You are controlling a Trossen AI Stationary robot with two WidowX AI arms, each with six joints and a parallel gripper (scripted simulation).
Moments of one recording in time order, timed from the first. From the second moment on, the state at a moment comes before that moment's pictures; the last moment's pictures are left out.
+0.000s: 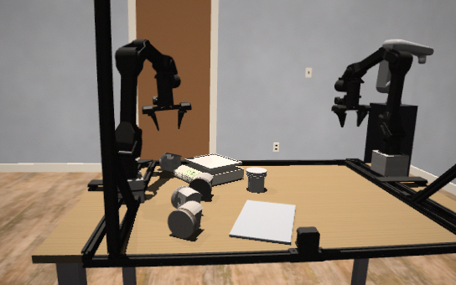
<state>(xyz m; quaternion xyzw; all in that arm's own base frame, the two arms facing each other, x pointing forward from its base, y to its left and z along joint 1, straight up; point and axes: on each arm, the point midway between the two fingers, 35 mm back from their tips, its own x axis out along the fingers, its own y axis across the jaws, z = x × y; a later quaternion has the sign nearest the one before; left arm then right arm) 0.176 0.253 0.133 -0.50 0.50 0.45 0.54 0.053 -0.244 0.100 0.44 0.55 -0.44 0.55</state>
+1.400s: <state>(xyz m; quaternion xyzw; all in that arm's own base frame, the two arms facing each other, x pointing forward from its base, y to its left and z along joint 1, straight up) 0.190 0.244 0.129 -0.29 0.64 0.30 0.64 0.053 -0.244 0.100 0.44 0.55 -0.44 0.55</state>
